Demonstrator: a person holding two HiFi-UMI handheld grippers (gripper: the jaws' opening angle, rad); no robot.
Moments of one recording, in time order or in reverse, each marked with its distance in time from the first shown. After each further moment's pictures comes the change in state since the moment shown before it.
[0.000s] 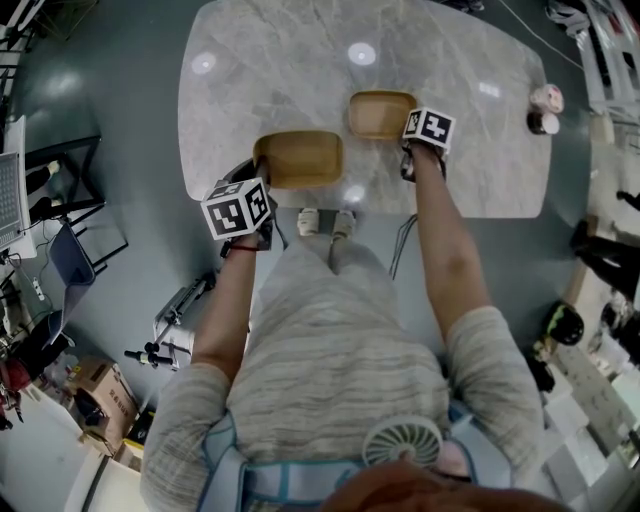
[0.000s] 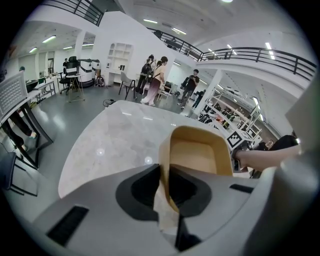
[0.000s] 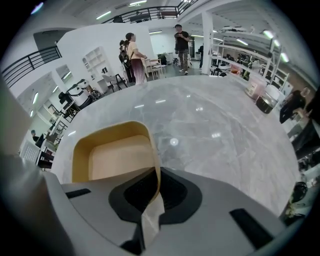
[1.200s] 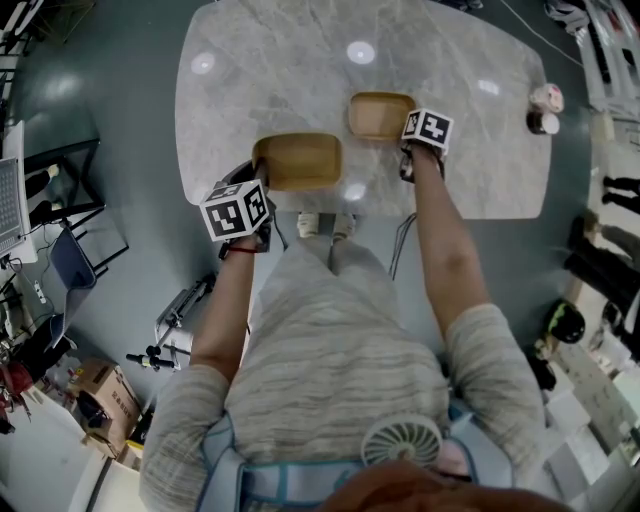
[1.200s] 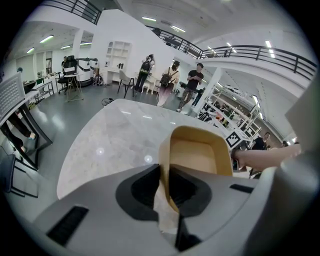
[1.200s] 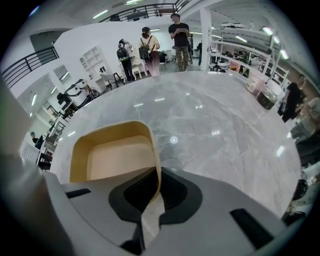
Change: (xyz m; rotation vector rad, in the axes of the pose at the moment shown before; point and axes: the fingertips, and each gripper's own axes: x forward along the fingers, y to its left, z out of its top) left arm 0.006 0.001 0.002 0.013 0.022 -0.002; right arm 0.013 -0.005 -0.004 0.020 0.024 0.003
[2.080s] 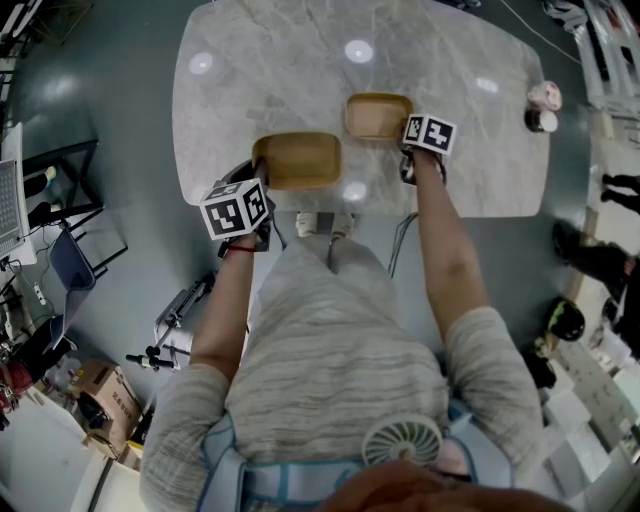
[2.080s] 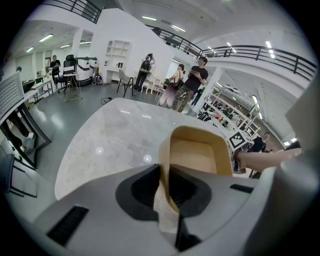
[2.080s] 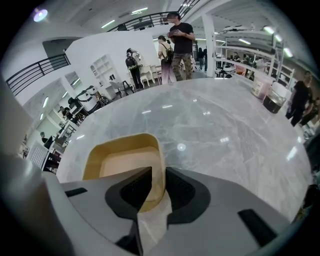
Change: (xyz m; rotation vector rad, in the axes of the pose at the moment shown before) left arm 0.004 -0.005 0.000 -0.001 0.005 -0.006; right arm -0.008 0.007 0.008 -0.035 -0.083 0.097
